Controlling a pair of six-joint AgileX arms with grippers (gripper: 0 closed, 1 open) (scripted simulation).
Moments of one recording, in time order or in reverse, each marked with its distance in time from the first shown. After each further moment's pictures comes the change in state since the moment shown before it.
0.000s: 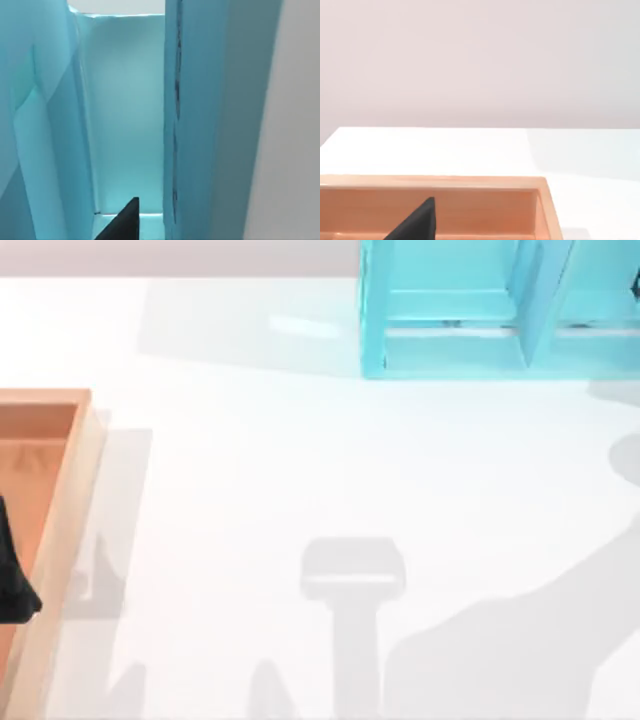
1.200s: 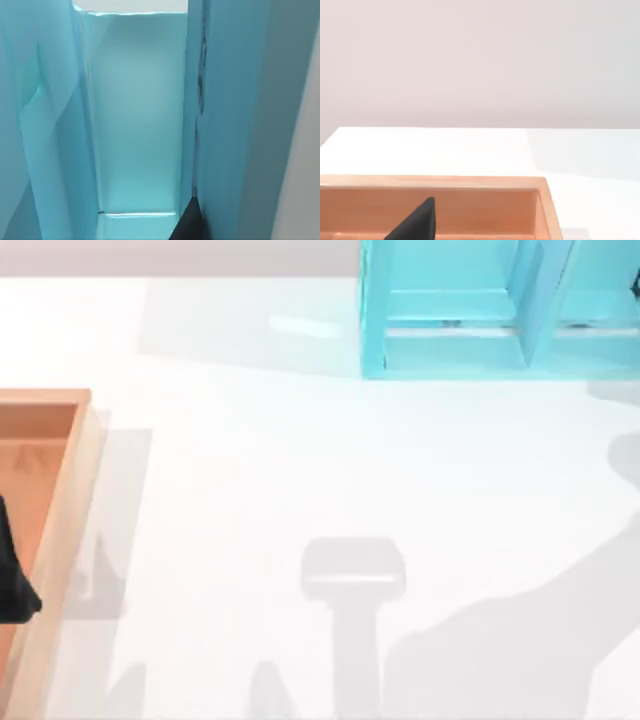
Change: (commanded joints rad) left arm 0.000 0.000 0.000 0.000 0.000 0.000; right arm -0.005 -0.004 -0.001 -0.001 0.000 0.001
